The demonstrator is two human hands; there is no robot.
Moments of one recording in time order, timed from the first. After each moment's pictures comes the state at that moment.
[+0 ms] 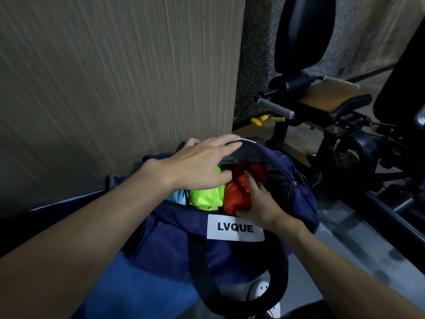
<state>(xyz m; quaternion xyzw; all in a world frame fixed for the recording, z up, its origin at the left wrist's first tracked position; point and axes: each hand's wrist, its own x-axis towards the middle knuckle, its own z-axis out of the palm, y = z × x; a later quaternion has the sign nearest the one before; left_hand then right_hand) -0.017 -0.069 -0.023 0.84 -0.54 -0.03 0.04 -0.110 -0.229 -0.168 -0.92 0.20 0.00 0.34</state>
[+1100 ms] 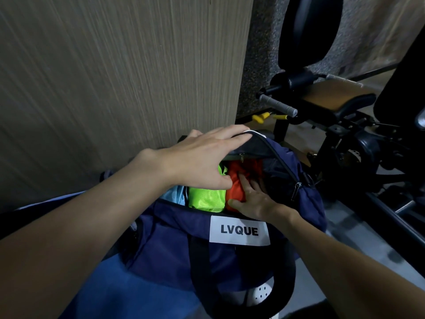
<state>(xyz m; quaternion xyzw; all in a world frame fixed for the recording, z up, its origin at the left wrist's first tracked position) -0.010 -0.066 -0.012 0.83 -0.56 -0.04 0.02 -0.073 -0.233 -0.181 -0.93 0.23 0.11 0.28</state>
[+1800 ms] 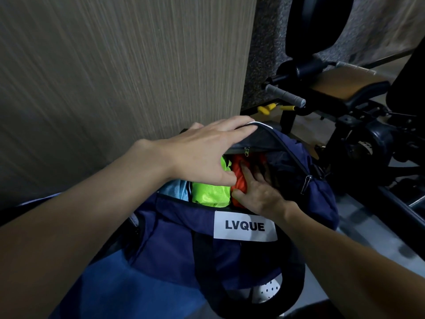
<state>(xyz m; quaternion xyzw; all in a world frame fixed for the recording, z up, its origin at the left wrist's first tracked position) -0.004 -0.067 -0.013 0.82 -0.57 -0.06 0.02 -0.062 -0.236 -0.201 -0.96 0.20 0.01 0.21</state>
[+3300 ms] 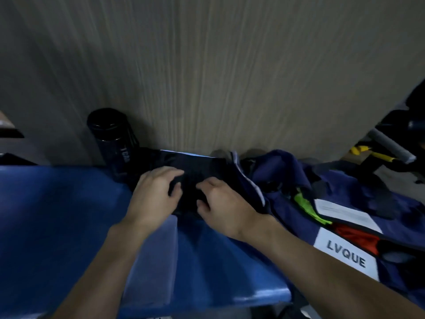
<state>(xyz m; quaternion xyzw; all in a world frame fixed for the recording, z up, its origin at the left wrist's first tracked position) -0.016 0.245 -0.150 0.93 -0.13 0.15 0.31 -0.038 0.066 -0.123 -0.96 -0.20 0.00 0.17</state>
